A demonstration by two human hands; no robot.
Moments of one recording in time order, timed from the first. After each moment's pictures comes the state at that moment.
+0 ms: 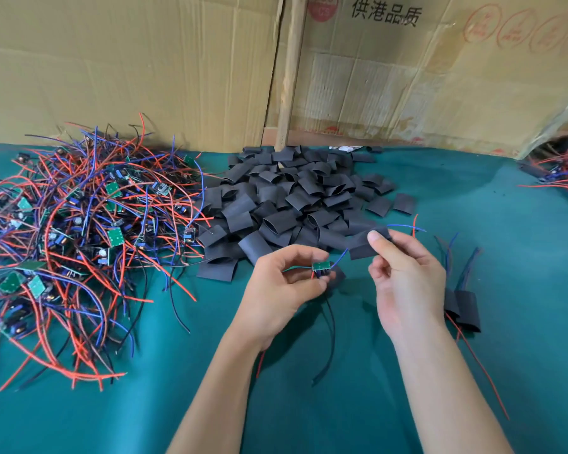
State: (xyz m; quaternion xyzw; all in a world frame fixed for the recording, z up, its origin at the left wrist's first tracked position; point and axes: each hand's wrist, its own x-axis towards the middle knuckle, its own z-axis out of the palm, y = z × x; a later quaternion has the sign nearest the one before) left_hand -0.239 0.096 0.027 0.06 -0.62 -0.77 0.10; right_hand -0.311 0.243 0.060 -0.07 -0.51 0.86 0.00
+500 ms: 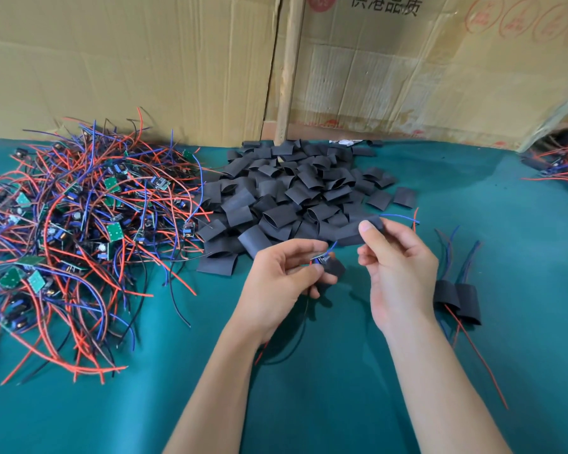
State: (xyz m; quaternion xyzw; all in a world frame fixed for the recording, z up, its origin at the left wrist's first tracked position) left_hand -0.242 0.102 0.033 0.06 -0.59 -0.80 0.09; right_hand -0.311 0.236 0.057 -0.02 -0.55 0.83 0.03
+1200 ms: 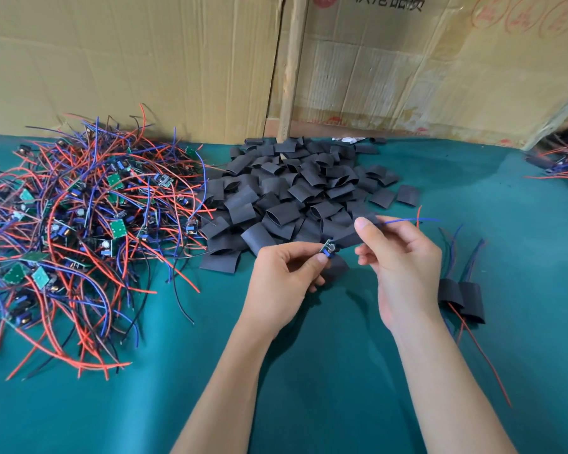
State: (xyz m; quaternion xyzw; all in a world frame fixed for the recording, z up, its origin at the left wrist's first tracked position) left_hand -0.244 0.104 0.031 0.10 -0.69 -0.70 0.15; right_hand -0.309 0.241 0.061 0.03 -0.62 0.79 0.03
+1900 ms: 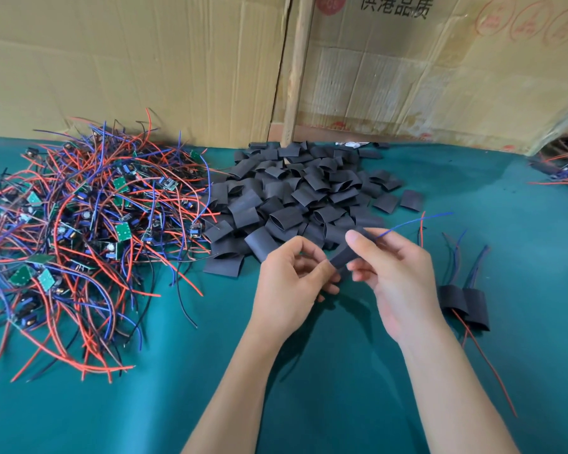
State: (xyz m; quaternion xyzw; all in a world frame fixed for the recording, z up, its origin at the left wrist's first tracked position) left_hand -0.237 0.103 0.032 0.11 -0.67 -0.72 0.14; right_hand -0.295 0.237 0.064 0.03 -0.64 0.77 -0.08
